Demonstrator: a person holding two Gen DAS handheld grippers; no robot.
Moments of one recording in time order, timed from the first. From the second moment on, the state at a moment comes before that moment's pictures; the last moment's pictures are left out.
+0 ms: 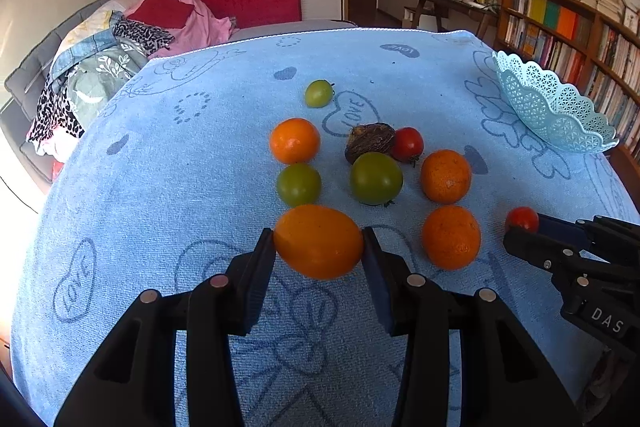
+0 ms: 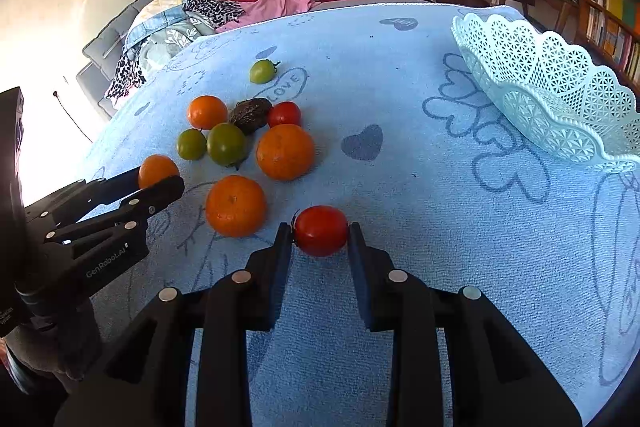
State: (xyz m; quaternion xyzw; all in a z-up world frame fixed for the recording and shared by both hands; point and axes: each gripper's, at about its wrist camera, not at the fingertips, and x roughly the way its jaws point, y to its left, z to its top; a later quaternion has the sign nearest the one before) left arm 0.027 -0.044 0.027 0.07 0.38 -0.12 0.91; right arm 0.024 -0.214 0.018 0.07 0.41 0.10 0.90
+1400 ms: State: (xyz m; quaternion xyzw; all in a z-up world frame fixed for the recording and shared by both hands) left arm 0.039 -0.187 0.105 0.12 0.31 -0.20 0.92; right arm 0.022 -0.384 0.088 0.18 0.30 -0.03 0.94
